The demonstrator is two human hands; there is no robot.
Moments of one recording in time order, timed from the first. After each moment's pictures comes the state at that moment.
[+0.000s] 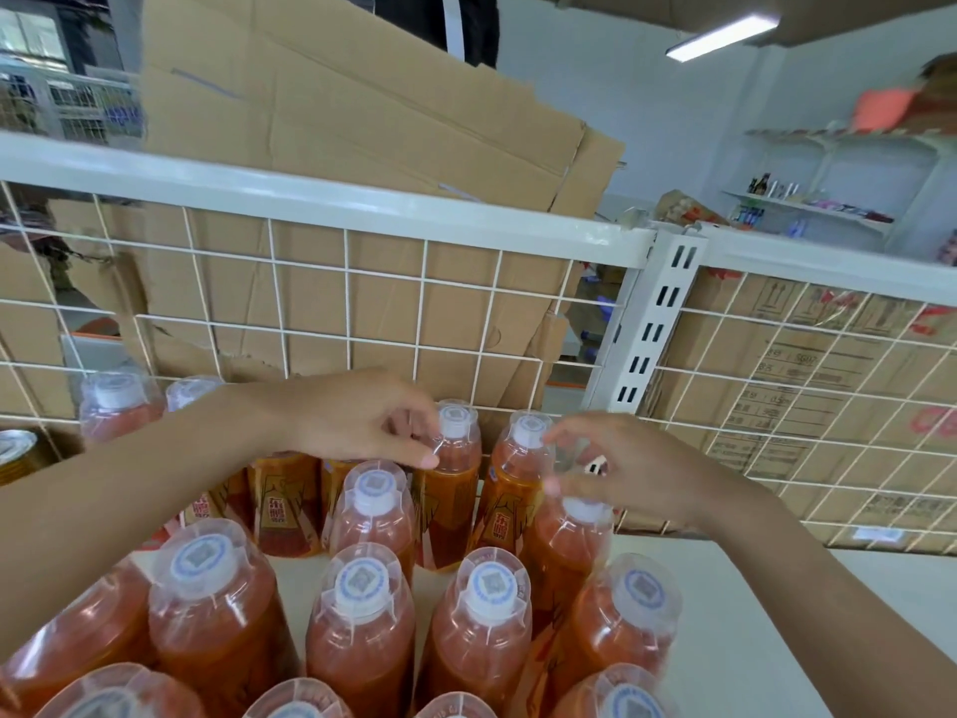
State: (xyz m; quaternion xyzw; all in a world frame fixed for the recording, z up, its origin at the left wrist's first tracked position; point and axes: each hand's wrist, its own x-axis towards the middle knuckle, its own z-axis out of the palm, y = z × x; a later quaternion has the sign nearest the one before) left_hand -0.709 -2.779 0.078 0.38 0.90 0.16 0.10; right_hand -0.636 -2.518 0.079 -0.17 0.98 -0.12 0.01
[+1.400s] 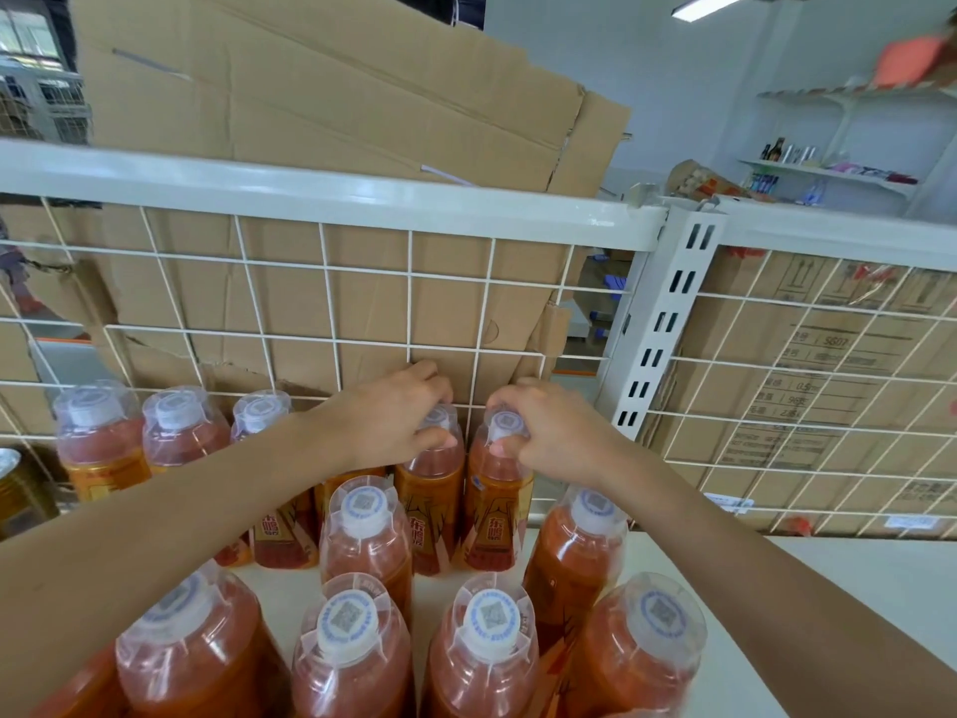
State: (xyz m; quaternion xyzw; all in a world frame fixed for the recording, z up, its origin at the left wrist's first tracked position) left_hand -0.740 -2.747 0.051 0.35 0.93 0.06 -0.05; right_hand -0.704 -2.559 0.053 -0.15 0.98 -0.10 -0.04
